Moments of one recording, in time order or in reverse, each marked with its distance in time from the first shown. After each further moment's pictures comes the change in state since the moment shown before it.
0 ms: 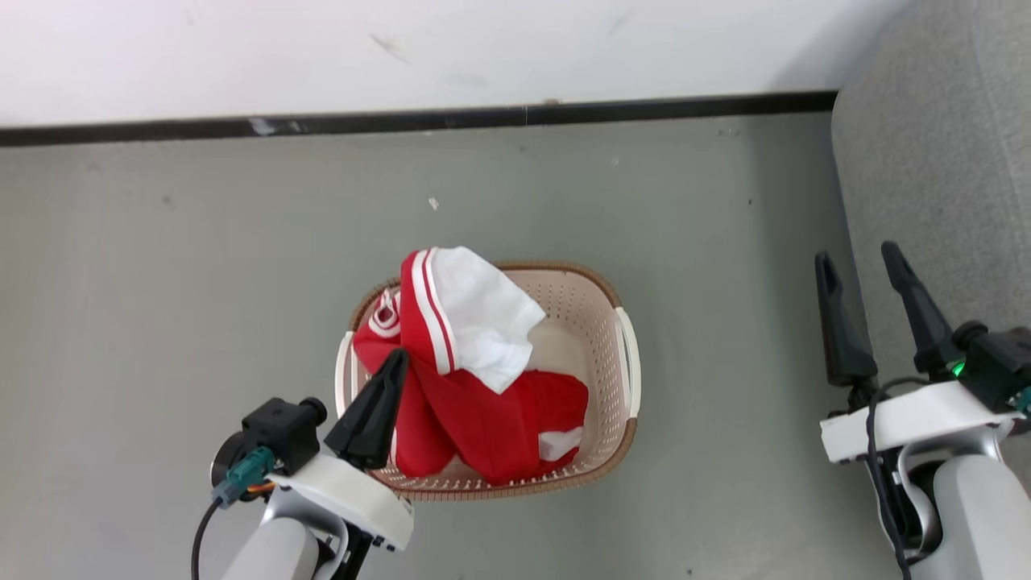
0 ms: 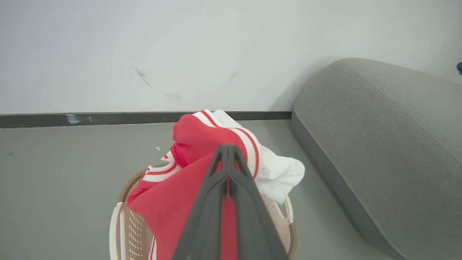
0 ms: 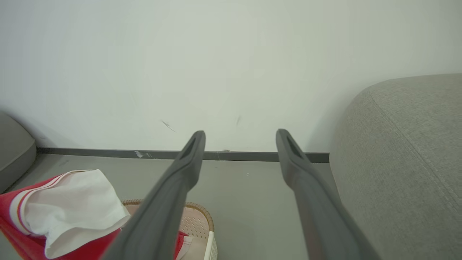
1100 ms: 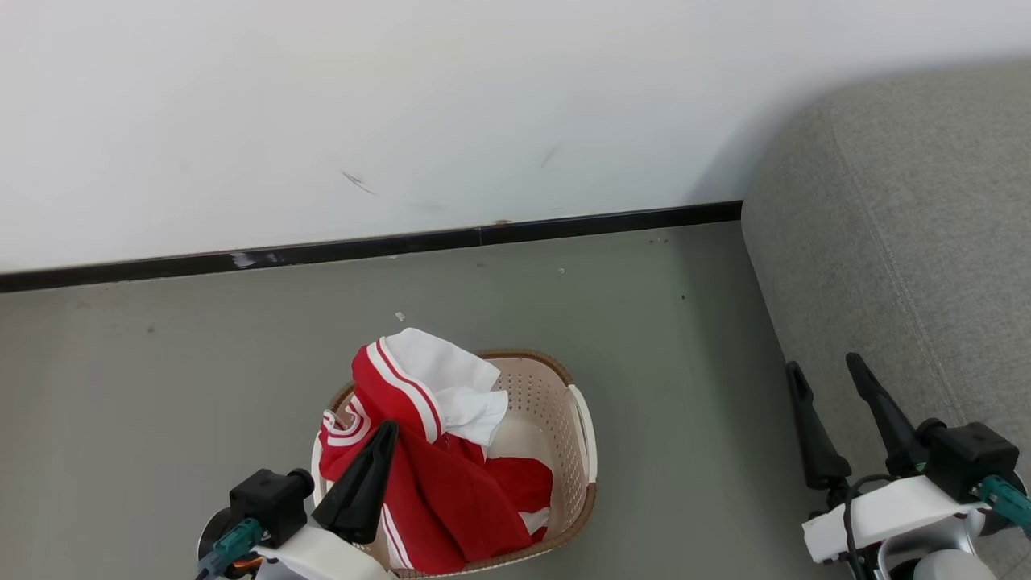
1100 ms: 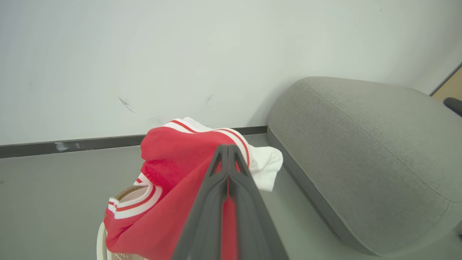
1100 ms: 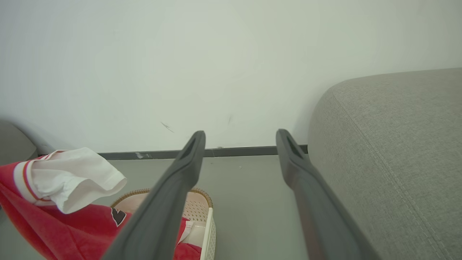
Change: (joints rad) left arm 0.193 0.037 0.005 -0.154 -0.024 0.036 0.057; right arm 0.184 0.006 0.041 0.003 0.030 0.000 0.000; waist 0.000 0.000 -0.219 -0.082
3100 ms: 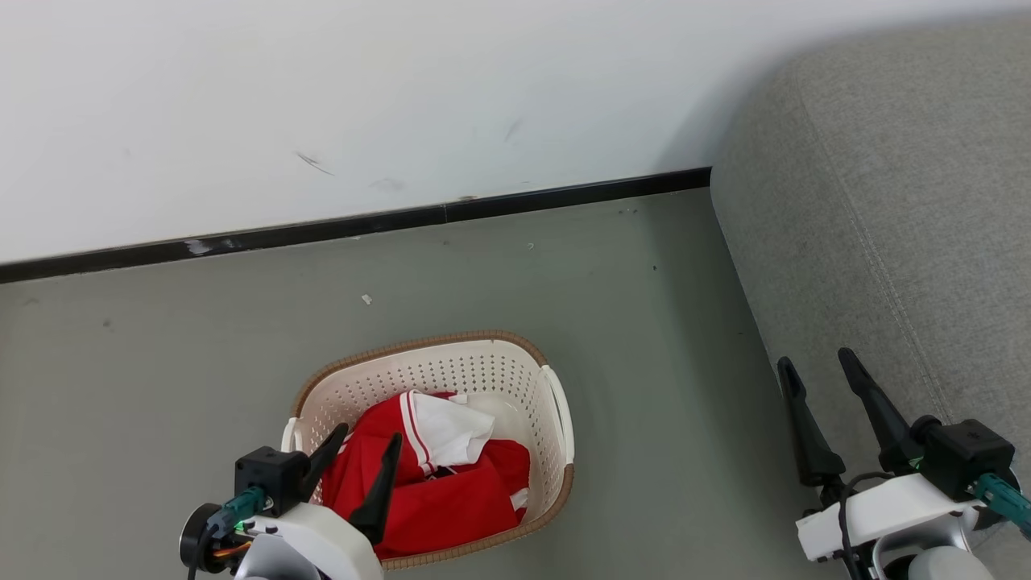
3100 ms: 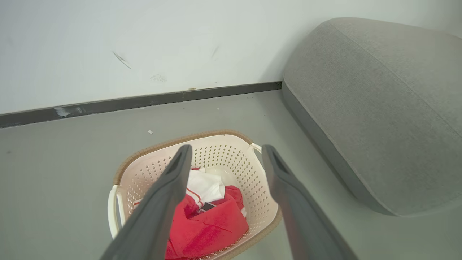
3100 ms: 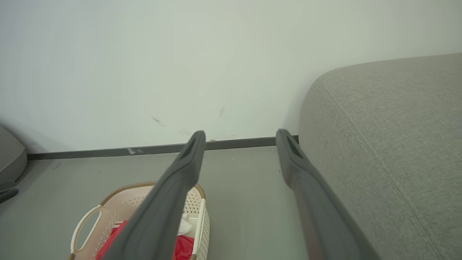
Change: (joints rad) left arm -0.064 0.030 -0.007 0.101 0.010 0.042 0.122; right arm 0.004 0.001 0.017 -0.020 0.008 0.000 0.000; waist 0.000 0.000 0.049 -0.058
